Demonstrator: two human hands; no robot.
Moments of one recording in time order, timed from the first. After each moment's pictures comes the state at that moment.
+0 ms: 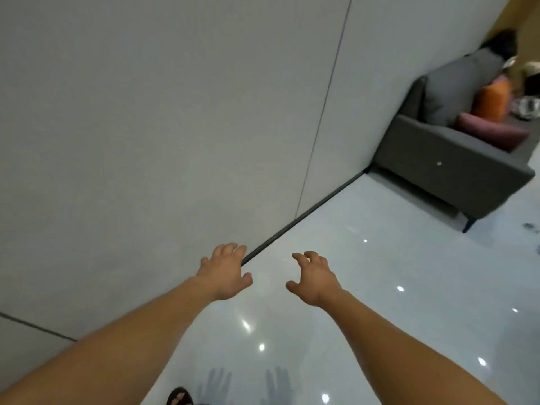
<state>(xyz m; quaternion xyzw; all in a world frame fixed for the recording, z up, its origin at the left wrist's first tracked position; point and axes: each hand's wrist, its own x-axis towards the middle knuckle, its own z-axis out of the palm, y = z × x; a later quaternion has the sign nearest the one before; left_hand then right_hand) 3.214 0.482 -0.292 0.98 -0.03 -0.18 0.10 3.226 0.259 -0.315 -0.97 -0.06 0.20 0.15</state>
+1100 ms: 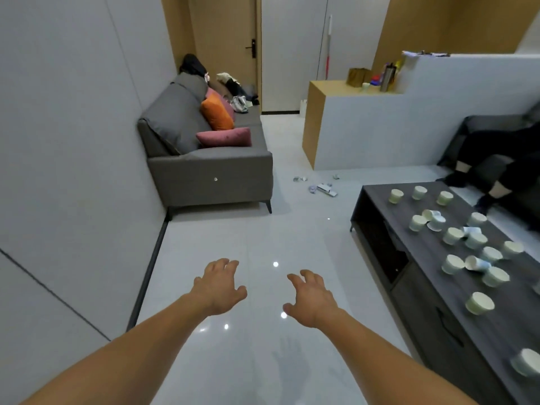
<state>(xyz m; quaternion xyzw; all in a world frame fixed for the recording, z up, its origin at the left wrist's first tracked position) 3.451 -0.034 -0.251 0.88 -0.43 -0.19 0.04 3.277 -0.172 -0.294 -0.90 0.37 0.09 0.19</state>
